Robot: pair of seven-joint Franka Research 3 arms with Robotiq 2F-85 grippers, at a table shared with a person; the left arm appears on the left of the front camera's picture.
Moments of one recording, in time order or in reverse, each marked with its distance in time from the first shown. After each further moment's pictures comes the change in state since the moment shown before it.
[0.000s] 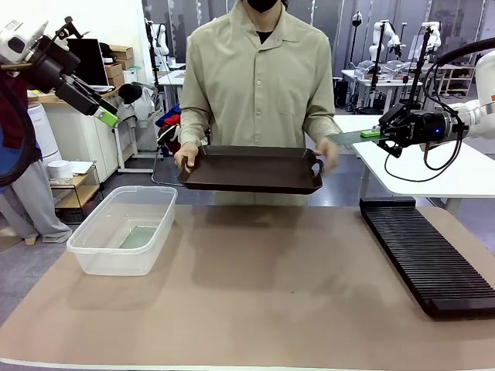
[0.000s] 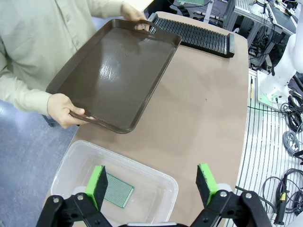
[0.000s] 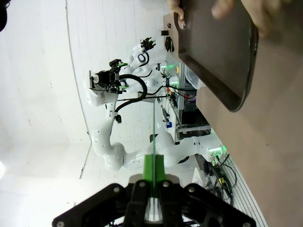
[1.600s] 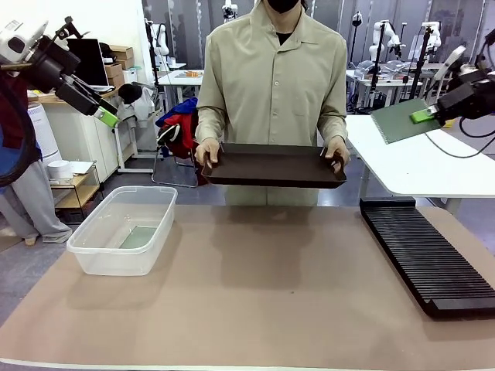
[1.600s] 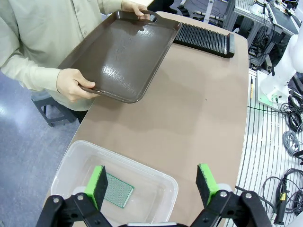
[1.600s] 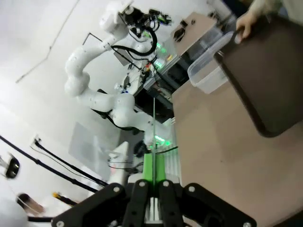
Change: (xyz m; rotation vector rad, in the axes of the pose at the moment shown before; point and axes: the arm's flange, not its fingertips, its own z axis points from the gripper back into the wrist) left arm 0.000 0.000 0.000 0.000 0.000 0.000; right arm -0.080 0.074 0.062 -0.099 0.120 0.802
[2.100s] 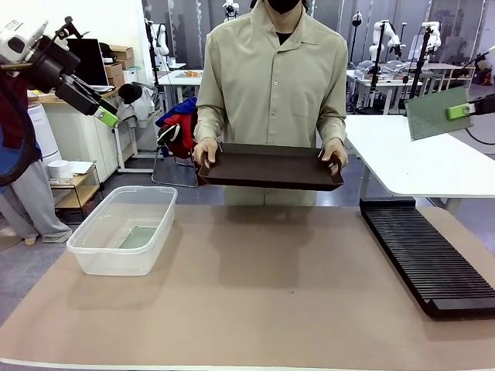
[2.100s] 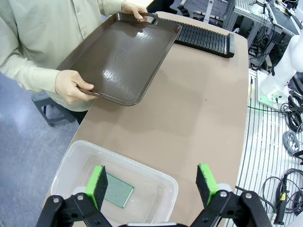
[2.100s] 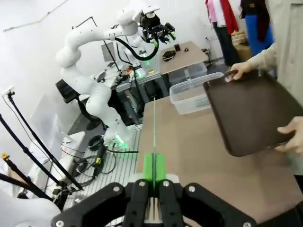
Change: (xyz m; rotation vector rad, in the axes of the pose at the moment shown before) left arm 0.000 0.000 0.000 0.000 0.000 0.000; right arm -0.042 0.039 0.049 -0.120 -0.087 0.422
